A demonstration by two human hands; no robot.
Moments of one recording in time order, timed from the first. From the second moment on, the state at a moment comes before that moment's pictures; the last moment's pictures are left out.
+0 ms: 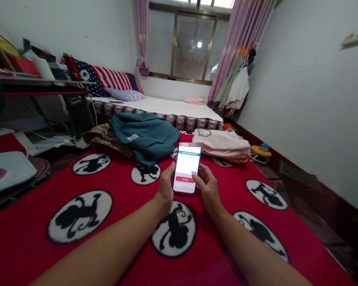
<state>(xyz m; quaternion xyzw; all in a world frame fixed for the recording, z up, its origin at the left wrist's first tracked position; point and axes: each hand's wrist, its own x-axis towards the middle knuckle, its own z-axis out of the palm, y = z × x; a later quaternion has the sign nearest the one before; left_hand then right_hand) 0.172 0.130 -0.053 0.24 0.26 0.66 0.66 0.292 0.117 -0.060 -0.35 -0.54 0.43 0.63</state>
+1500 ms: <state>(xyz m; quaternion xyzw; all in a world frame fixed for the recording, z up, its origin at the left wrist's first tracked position) 0.171 0.130 -0.052 0.22 0.27 0.67 0.66 0.292 0.119 -0.068 -0.33 -0.57 0.46 0.59</state>
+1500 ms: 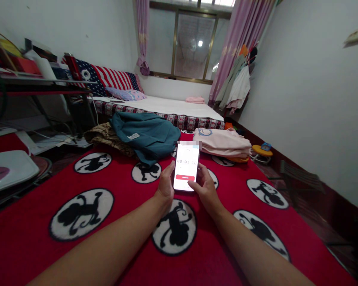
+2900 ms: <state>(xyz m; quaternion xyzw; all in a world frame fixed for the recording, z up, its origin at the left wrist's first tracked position) 0.155 0.142 -0.045 0.21 0.24 0.68 0.66 0.294 0.126 -0.078 -0.33 -0.62 0.49 0.51</state>
